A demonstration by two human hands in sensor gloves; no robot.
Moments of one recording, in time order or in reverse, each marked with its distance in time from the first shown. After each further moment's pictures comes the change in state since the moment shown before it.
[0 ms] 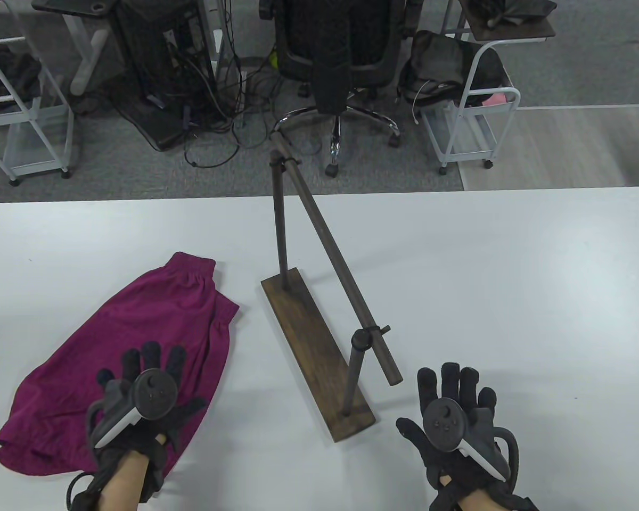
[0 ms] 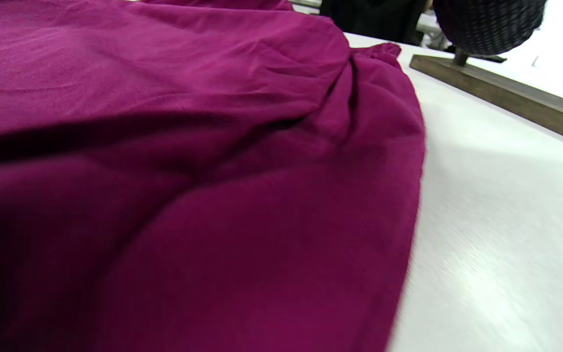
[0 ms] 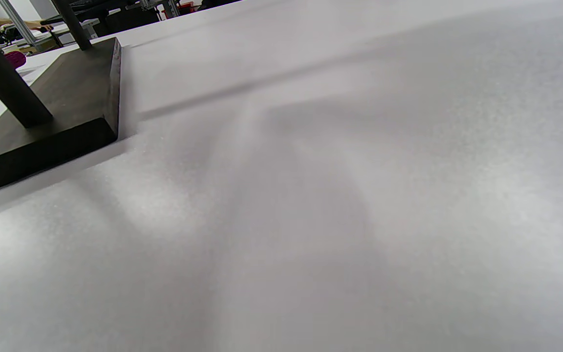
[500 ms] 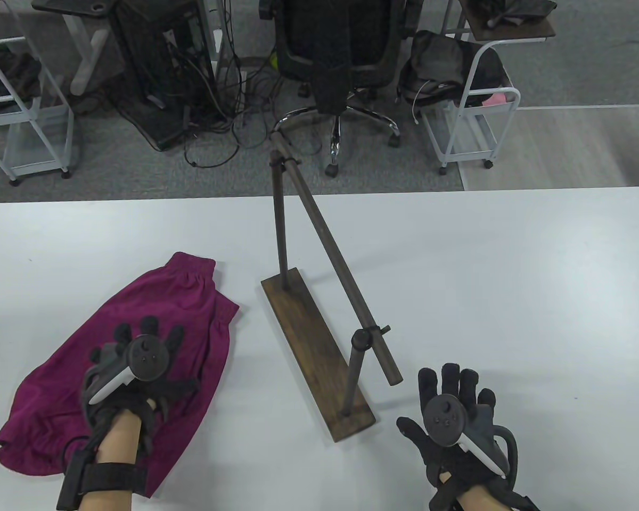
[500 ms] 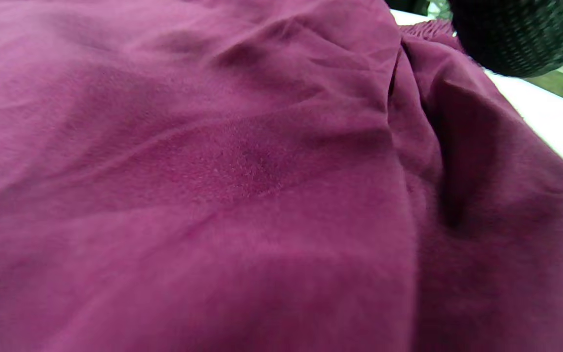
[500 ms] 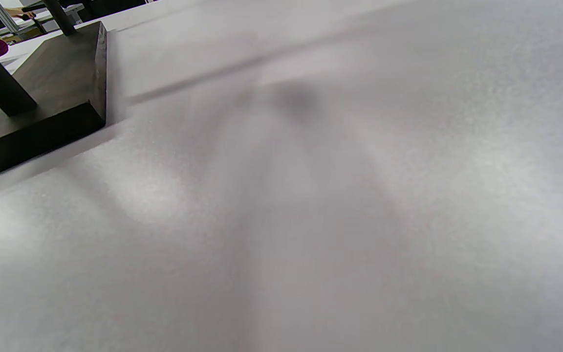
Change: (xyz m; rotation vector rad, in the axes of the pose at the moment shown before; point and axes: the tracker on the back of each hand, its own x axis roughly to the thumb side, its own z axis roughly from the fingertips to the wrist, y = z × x) left_hand -0.024 0.007 -0.056 -0.085 -0.018 0.008; right_hand -0.003 0.003 -0.005 0.055 0.025 -0.023
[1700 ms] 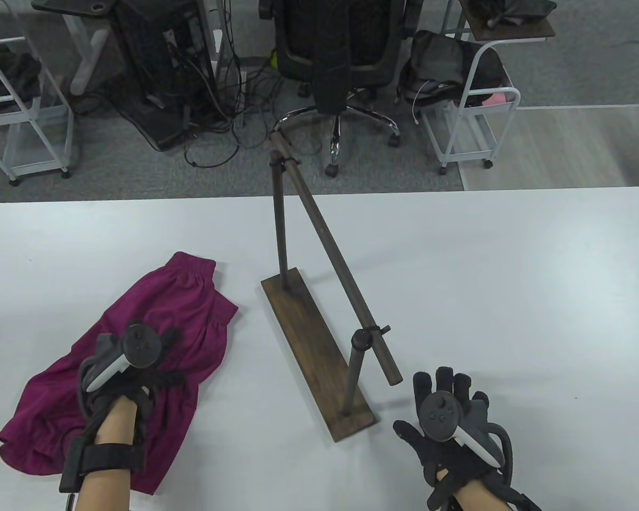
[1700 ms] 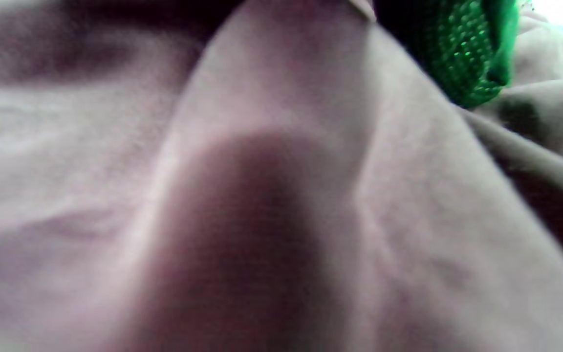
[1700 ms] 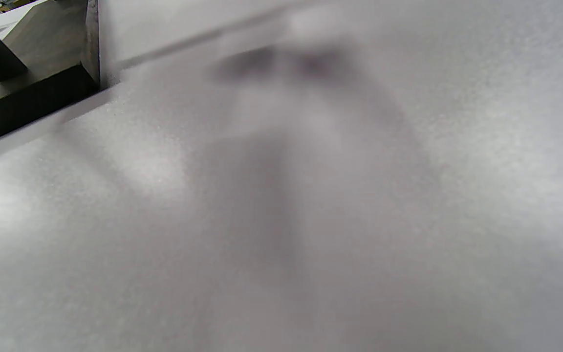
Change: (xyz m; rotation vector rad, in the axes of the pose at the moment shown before) left_hand -0.024 -0.002 -0.021 0.014 0.069 -0.015; right_hand -0.001 0.009 -0.011 0.096 -0.003 -0.010
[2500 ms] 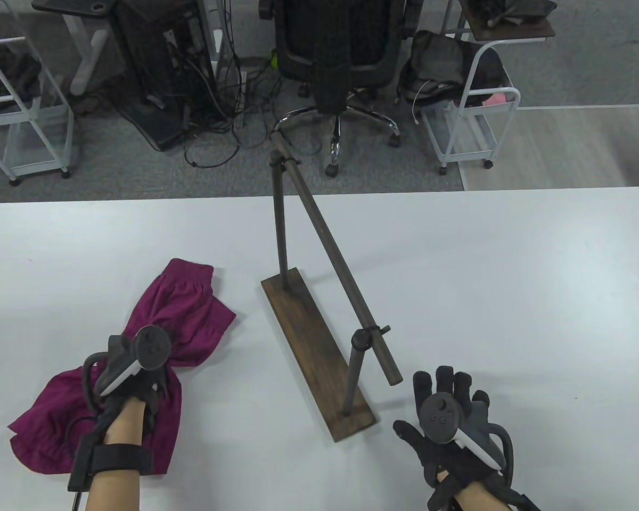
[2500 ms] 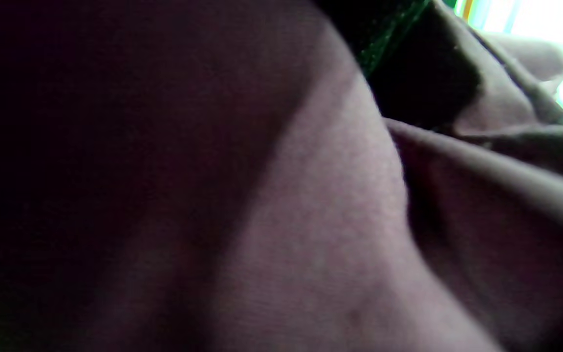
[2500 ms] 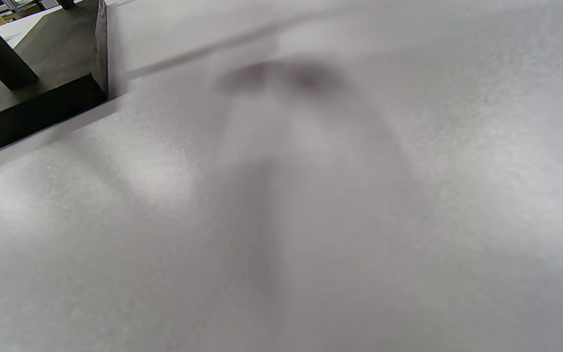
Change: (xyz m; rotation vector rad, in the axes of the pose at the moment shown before) left_hand 0.016 0.003 0.001 0.217 0.027 -0.124; right_hand 0.000 0.002 0.001 -0.031 -0.012 0.011
